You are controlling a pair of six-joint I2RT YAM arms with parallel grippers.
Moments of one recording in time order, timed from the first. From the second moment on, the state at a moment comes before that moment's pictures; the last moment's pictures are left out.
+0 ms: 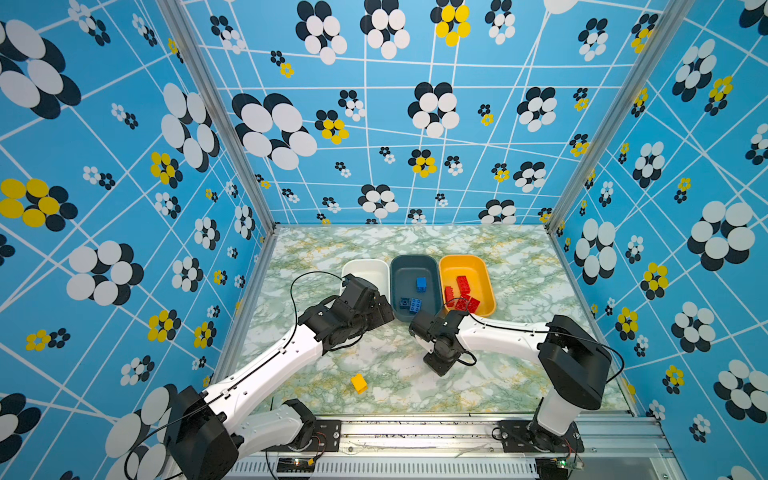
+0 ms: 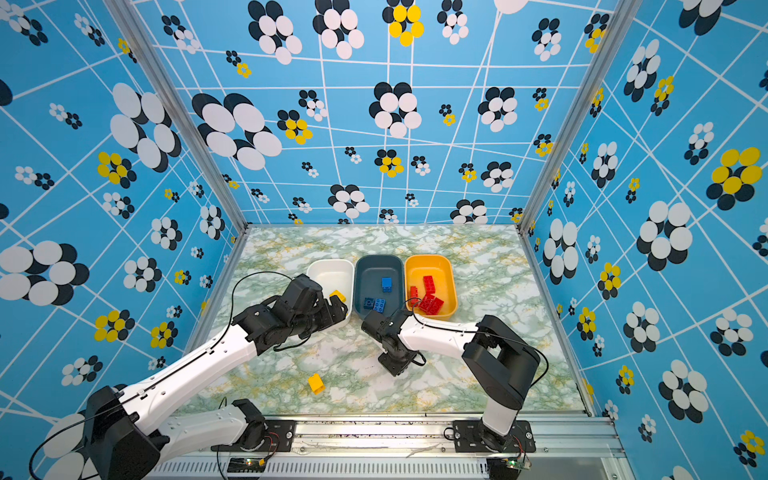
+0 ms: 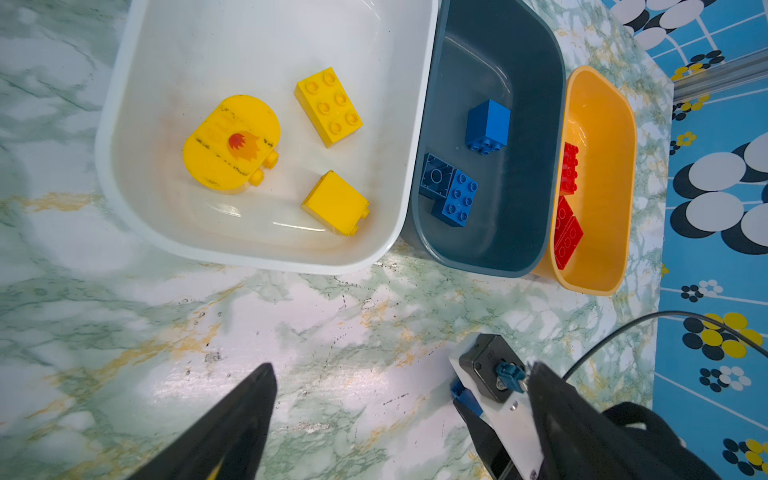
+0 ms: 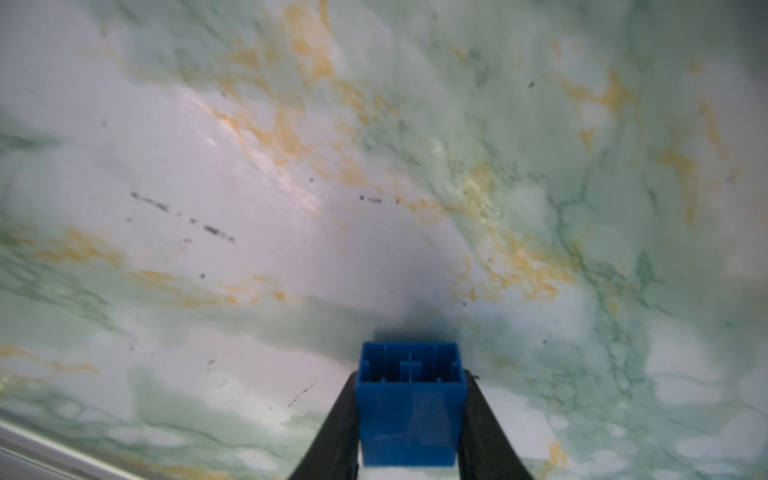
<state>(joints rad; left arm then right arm) -0.66 1.16 0.93 -0.65 -0.06 -0.98 0.96 1.73 1.07 -0.85 0.07 0.12</state>
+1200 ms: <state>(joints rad) -0.67 0.93 0.78 -0.79 -0.12 -1.02 0.70 1.99 1.73 -0.96 0.07 0.17</state>
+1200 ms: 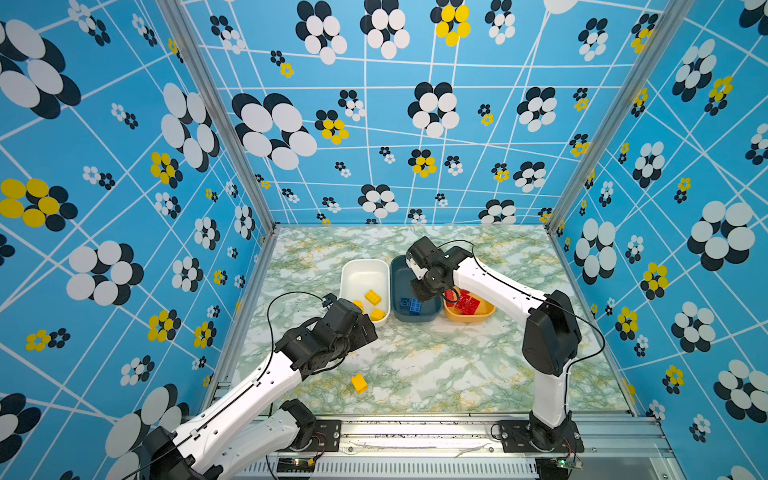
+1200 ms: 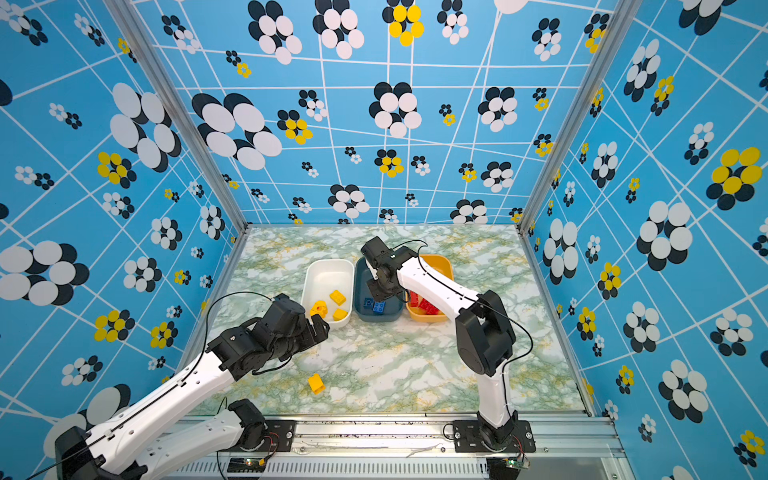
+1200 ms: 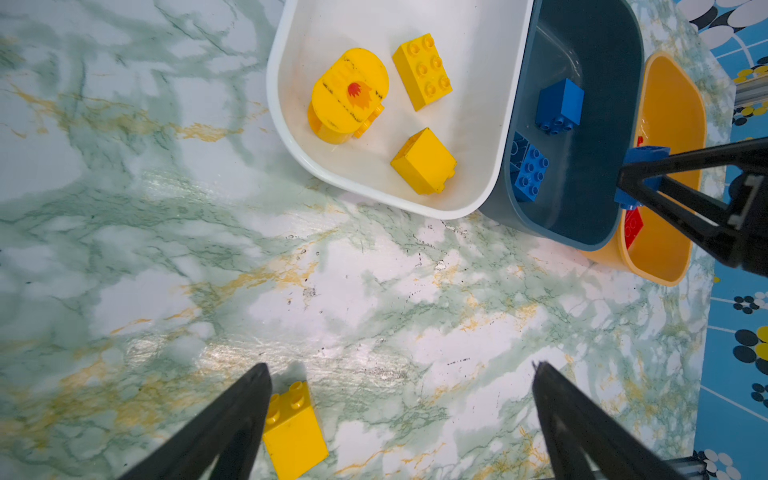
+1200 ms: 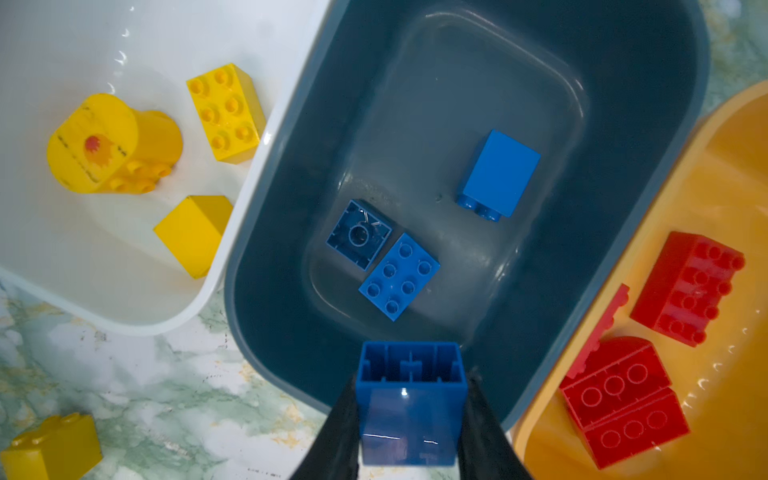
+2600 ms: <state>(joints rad) -0.92 1.04 0.77 -0.95 -0.24 -1.29 0.70 1.73 1.52 -0.95 0.01 0.25</state>
